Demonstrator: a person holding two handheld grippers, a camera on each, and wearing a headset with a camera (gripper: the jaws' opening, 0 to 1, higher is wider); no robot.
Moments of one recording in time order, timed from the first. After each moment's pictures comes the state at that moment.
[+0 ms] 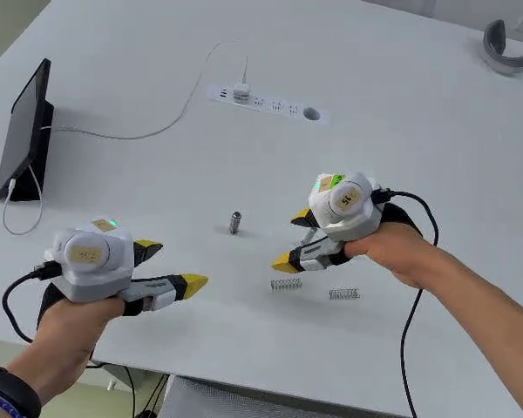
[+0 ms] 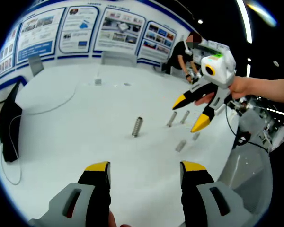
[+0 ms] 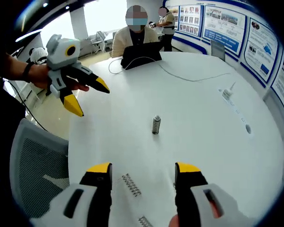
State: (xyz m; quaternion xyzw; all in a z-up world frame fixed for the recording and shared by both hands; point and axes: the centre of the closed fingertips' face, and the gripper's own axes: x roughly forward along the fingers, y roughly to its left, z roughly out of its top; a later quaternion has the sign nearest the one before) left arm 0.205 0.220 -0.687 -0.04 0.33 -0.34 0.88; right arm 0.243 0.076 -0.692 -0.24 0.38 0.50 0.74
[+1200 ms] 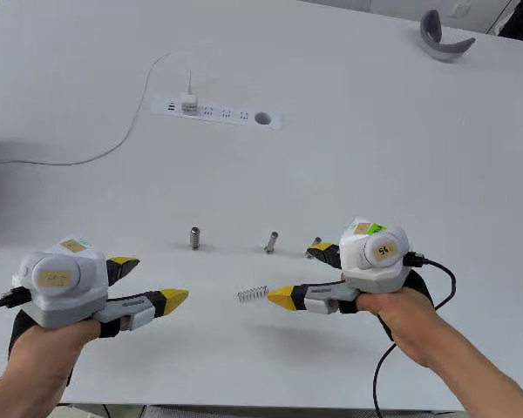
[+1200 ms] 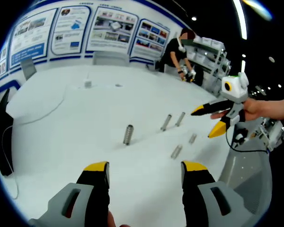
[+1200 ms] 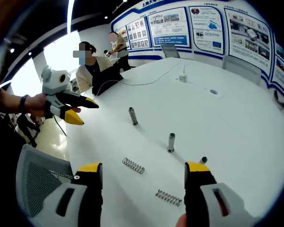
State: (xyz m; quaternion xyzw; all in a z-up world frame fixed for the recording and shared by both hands) left arm 0.220 0.191 -0.681 -0.02 0.33 -0.37 0.87; right arm 0.210 0.004 -0.684 -0.06 0.36 0.36 0.86
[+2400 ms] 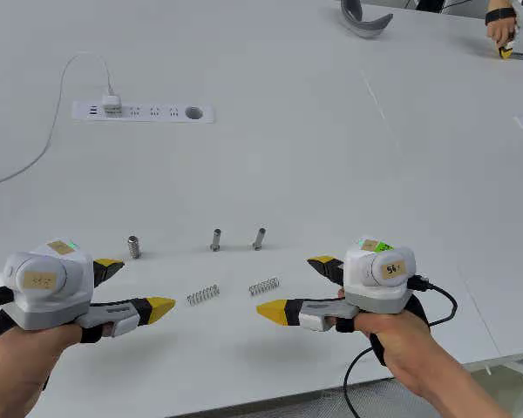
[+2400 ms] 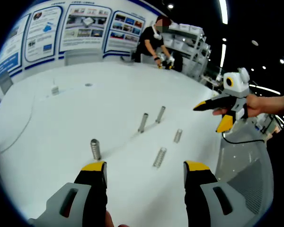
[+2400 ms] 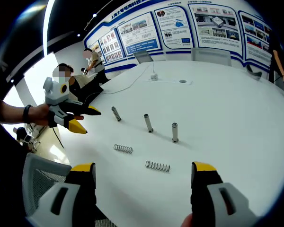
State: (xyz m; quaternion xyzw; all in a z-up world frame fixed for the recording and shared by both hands) left arm 0.220 0.119 -0.690 0.03 0.34 -0.46 0.82; right arm 0.170 -0.056 -0.684 0.02 0.36 0.27 0.89
